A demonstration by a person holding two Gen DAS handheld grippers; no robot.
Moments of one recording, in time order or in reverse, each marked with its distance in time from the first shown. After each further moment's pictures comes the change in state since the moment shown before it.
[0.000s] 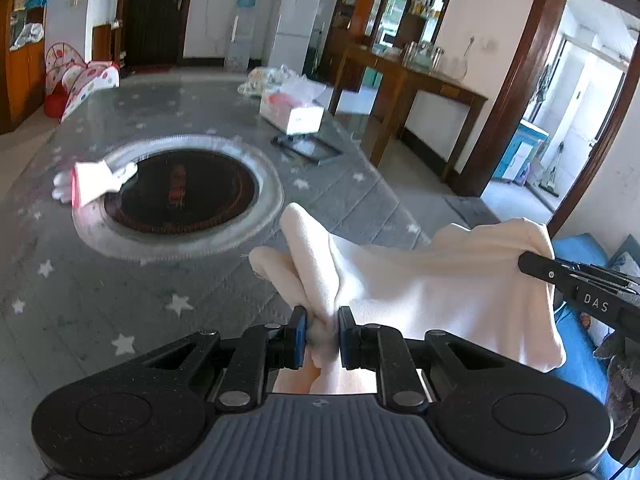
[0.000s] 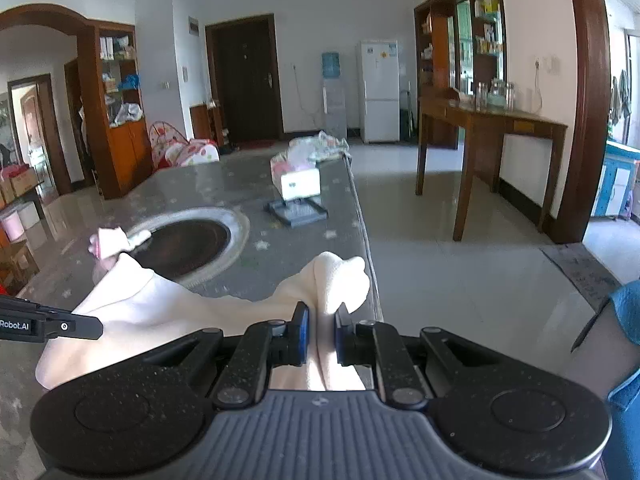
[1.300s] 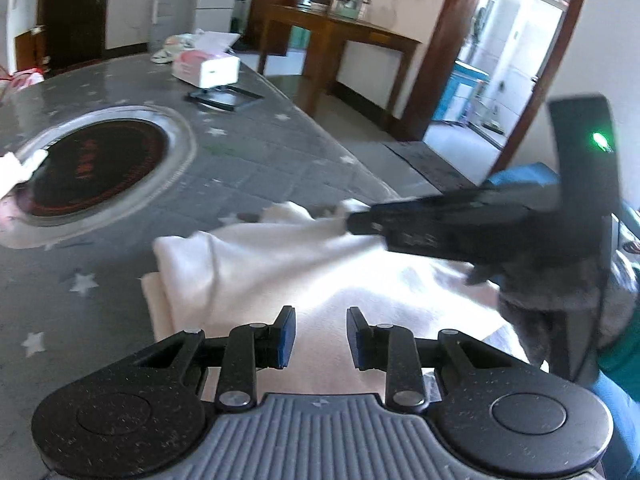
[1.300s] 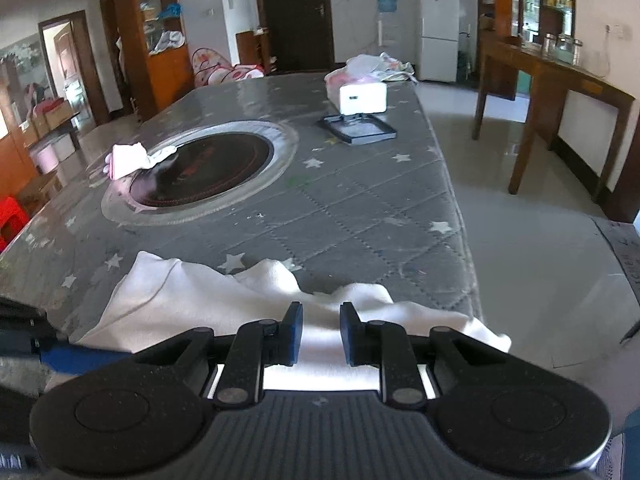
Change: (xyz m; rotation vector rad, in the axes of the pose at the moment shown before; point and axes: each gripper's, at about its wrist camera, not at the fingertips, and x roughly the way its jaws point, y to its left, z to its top) left arm 0.046 -0.031 -0.030 0.175 0.104 -0.175; right arm 0.103 0.032 -0.016 -0.101 0.221 0.141
